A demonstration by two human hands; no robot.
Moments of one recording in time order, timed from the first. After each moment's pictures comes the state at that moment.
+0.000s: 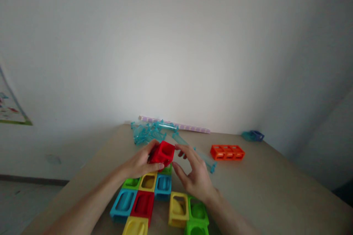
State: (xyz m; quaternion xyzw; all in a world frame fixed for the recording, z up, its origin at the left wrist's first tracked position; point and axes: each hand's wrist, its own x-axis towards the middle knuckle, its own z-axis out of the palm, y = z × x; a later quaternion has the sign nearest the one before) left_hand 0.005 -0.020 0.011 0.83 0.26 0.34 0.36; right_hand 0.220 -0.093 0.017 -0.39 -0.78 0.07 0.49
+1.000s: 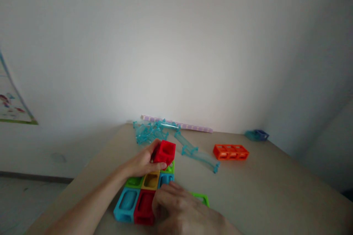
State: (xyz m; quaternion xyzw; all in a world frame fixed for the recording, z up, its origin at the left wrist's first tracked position) left_hand 0.006 -0.019 0.010 0.84 0.29 0.31 0.34; right_hand 0.192 -0.125 0.005 -0.18 -0.96 0.09 0.20
